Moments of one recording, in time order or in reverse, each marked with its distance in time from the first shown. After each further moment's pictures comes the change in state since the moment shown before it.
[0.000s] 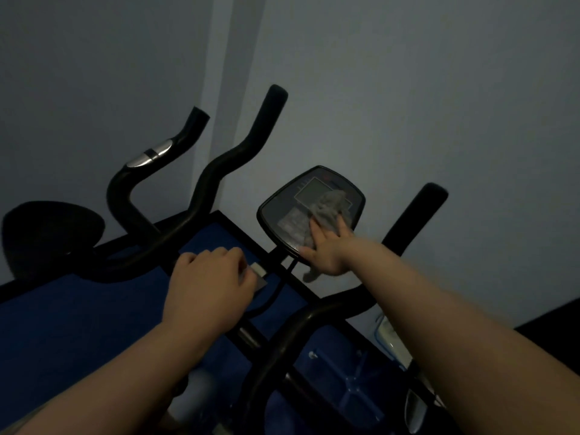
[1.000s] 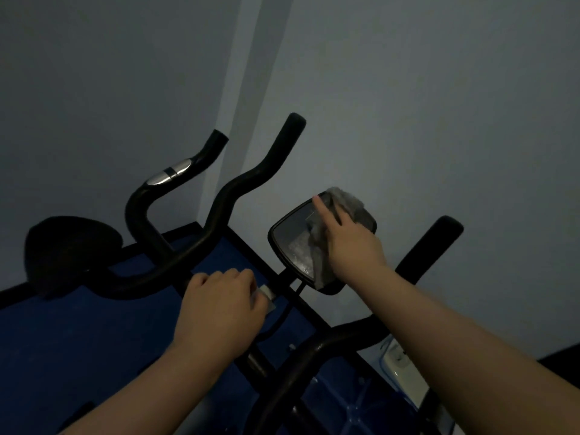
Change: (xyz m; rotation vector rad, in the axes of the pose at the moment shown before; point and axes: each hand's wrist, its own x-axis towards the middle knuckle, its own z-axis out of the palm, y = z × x) left_hand -0.001 0.002 -0.001 -0.013 0.006 -0.019; right_hand 0.013 0.004 -0.008 0.047 0.742 -0.149
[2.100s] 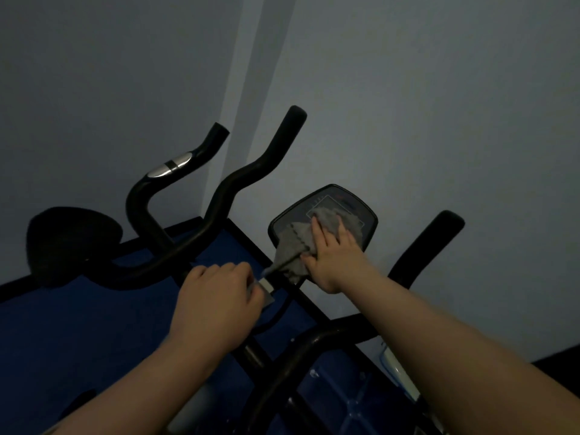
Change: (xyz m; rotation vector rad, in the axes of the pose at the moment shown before) left_hand -0.002 0.000 -0.003 -0.012 0.011 -0.008; right_hand 0.002 -0.011 0.026 -0.104 -0.438 0.021
